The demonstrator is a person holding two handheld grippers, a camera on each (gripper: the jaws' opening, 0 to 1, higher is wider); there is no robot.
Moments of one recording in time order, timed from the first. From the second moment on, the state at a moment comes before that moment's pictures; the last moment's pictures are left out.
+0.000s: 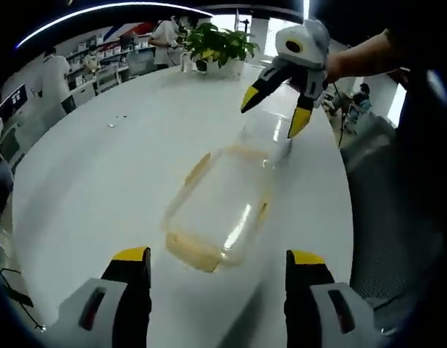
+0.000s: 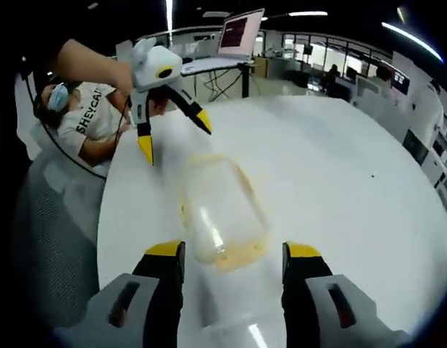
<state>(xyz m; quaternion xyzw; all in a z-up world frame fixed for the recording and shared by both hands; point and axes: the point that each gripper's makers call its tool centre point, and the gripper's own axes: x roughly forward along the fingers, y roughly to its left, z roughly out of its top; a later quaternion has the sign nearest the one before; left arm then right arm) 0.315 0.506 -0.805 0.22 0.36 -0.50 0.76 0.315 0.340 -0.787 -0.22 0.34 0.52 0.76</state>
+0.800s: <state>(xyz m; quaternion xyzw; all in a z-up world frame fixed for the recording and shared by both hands) 0.344 0.508 -0.837 0.39 0.37 -0.55 0.64 0.323 0.339 -0.843 -0.36 0.40 0.55 0.64</state>
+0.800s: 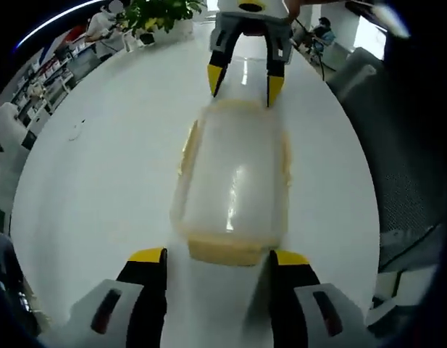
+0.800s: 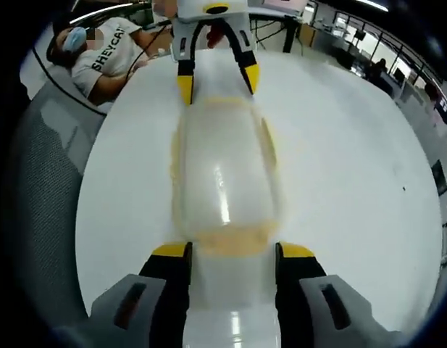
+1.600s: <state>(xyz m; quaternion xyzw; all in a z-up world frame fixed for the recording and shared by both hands) 0.335 0.502 -0.843 0.40 0.38 -0.58 0.59 0.318 0.345 -0.852 -0.41 0.42 0.56 0.59</state>
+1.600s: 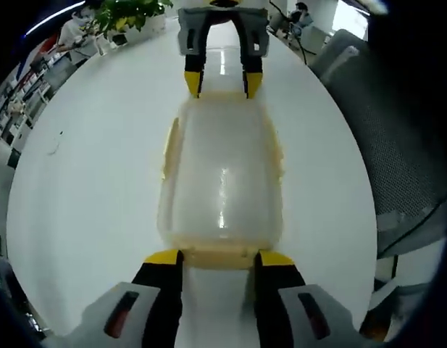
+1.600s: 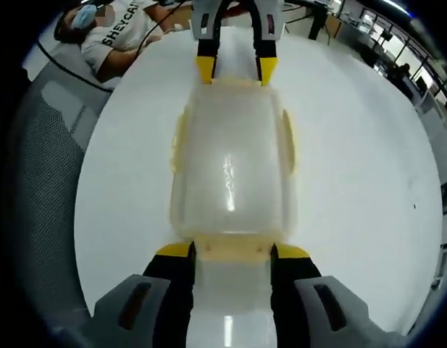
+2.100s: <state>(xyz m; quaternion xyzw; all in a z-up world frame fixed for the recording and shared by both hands) 0.334 0.499 -0.845 0.44 0.39 -0.59 0.56 0.313 0.341 -0.850 -0.39 0.42 0.55 0.61</state>
